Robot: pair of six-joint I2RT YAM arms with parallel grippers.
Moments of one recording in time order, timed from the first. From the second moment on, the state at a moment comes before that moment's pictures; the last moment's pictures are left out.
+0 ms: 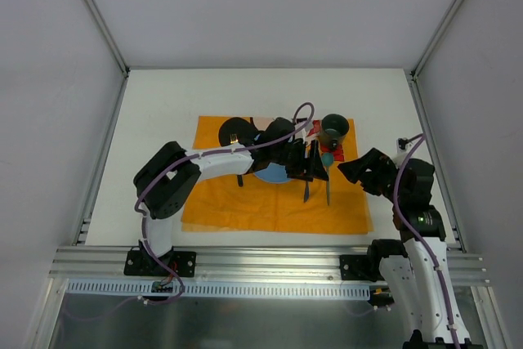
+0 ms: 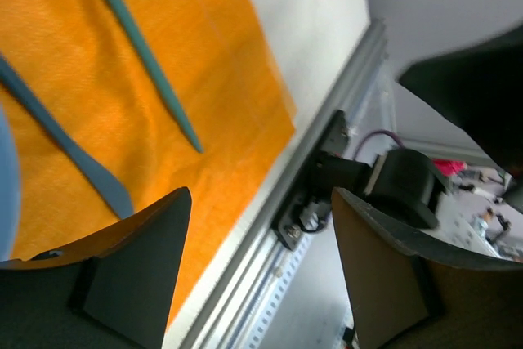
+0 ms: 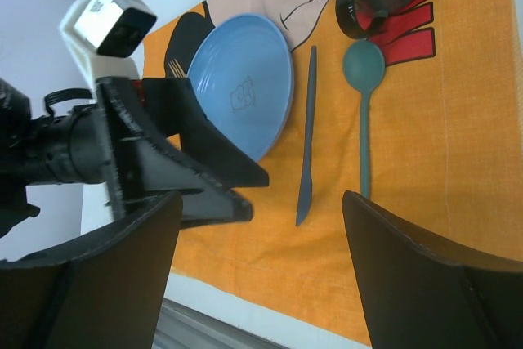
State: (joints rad) left arm -0.86 1.88 1.21 0.11 0.57 -0.87; right arm 0.02 0.52 0.54 -0.48 -0.40 0.63
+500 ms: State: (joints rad) left arm -0.88 1.92 1.27 -0.09 0.20 -0.79; right arm 0.02 0.47 0.55 -0.56 -0.40 0.61
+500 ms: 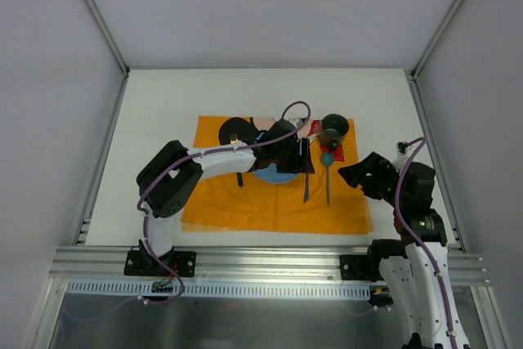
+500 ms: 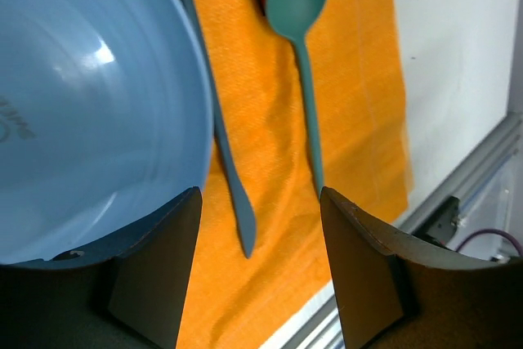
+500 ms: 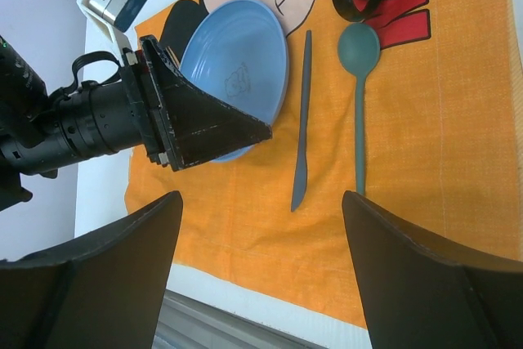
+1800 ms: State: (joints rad) left arm -1.02 1.99 1.41 -0.26 -0.05 -0.72; right arm 0.02 0.47 0.55 -0.57 -0.40 0.59
